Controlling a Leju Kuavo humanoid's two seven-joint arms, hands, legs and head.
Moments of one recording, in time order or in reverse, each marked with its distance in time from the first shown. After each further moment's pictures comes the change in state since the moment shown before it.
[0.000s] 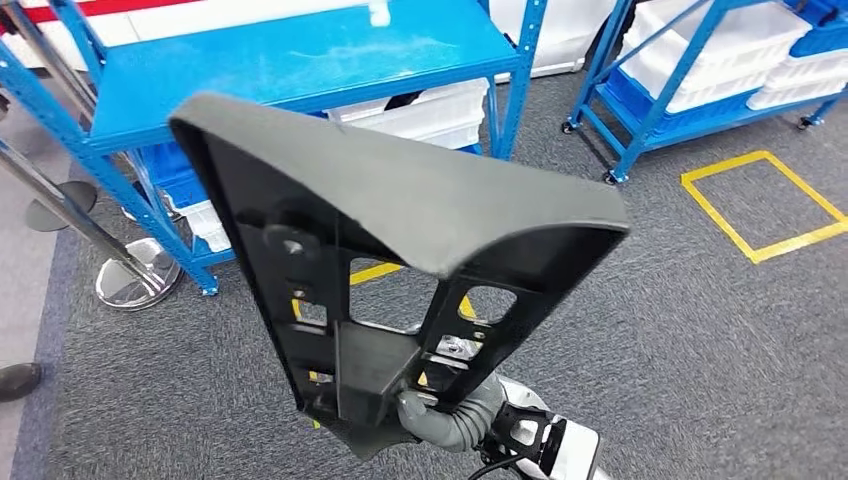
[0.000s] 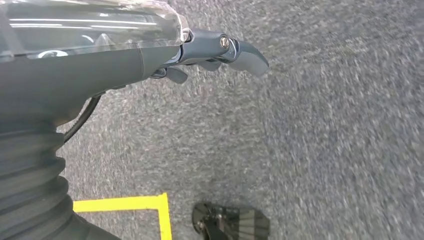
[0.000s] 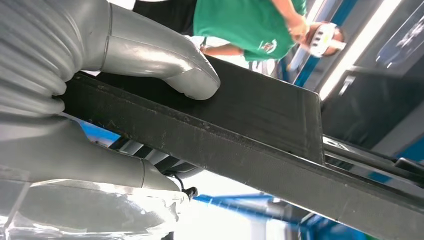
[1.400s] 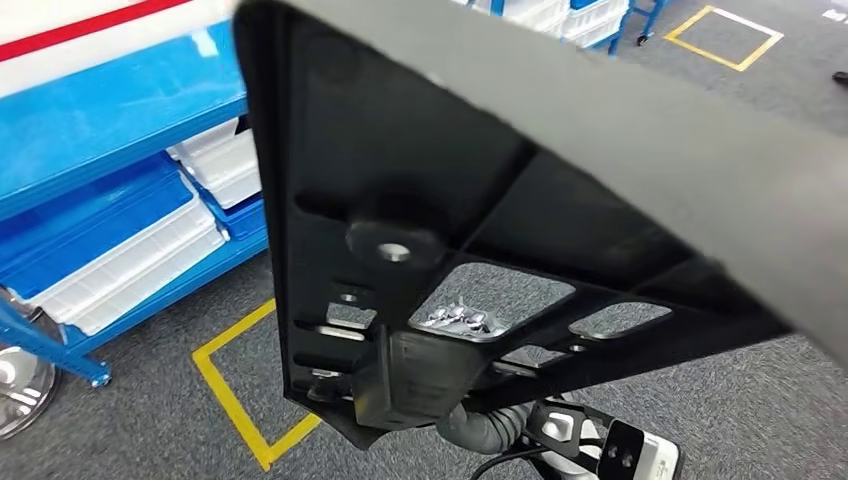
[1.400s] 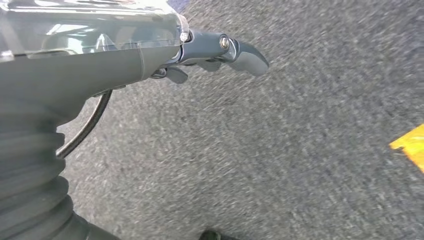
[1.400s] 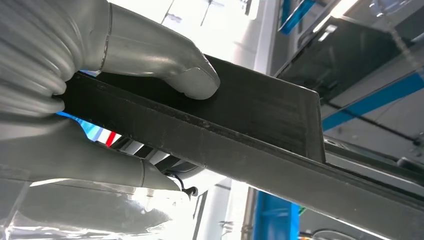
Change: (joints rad) left arm -0.012 0.026 -0.006 0.001 -0.051 0.094 0.060; right arm -0.034 -0.005 -0.048 -0.138 -0.061 0.068 0.000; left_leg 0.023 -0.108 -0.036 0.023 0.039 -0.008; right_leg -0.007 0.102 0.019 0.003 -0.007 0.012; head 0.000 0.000
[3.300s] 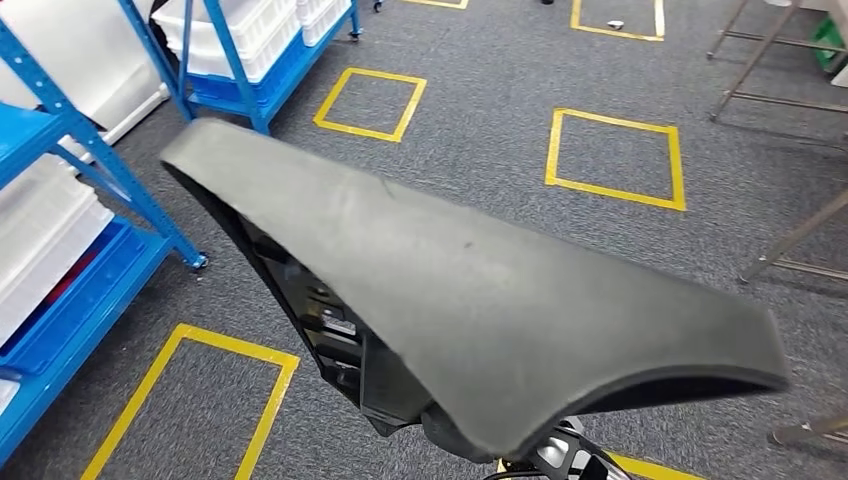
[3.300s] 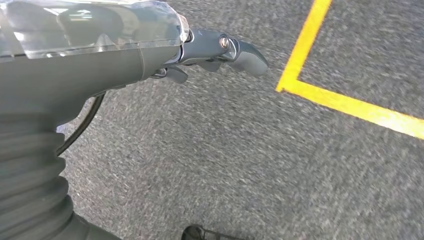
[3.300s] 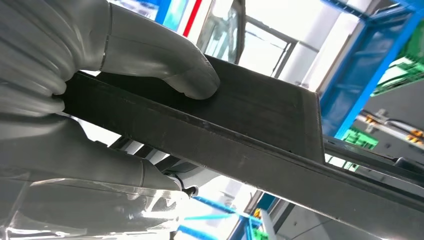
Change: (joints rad) left arm -0.002 0.002 0.070 -0.002 0.002 -0.037 -0.042; right arm 0.062 -0.071 0.049 -0.002 0.142 -0.210 0.000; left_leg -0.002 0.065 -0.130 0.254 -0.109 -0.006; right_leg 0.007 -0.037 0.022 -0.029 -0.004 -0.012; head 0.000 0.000
